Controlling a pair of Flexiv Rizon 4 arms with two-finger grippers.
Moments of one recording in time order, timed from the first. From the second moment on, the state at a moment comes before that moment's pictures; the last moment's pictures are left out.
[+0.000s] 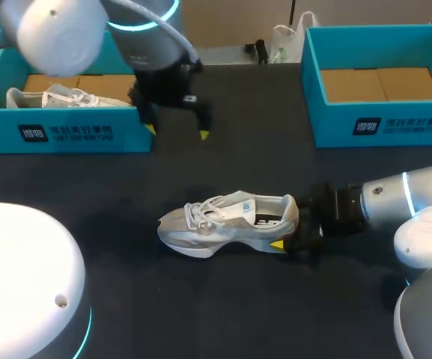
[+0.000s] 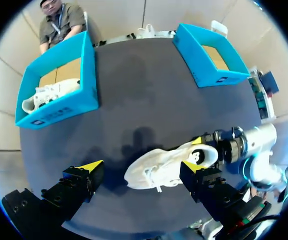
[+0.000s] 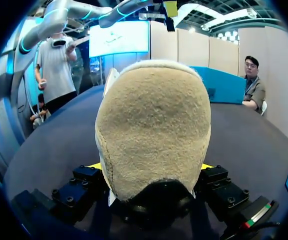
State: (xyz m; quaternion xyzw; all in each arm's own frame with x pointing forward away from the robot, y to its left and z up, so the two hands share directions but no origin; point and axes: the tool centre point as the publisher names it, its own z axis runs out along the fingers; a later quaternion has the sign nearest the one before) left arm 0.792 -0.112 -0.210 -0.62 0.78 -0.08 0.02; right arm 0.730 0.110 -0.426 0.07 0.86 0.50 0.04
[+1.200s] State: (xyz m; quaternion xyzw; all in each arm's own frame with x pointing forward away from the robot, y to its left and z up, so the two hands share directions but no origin) left arm 0.764 -0.168 -0.256 -0.68 0.73 -0.02 0.03; right arm 0.730 0.110 -0.426 0.07 0.86 0.50 0.04
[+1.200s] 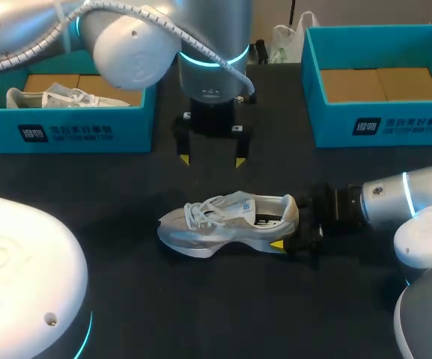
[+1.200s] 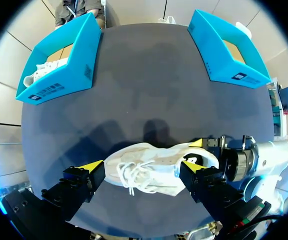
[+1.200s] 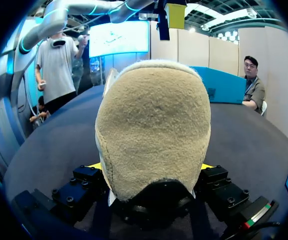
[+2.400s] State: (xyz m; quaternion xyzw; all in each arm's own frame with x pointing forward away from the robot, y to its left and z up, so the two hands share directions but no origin) left arm 0.718 -0.222 -0.319 -0.63 0.77 0.06 0.01; right arm 0.730 0.110 -0.426 0.07 0.86 0.50 0.04
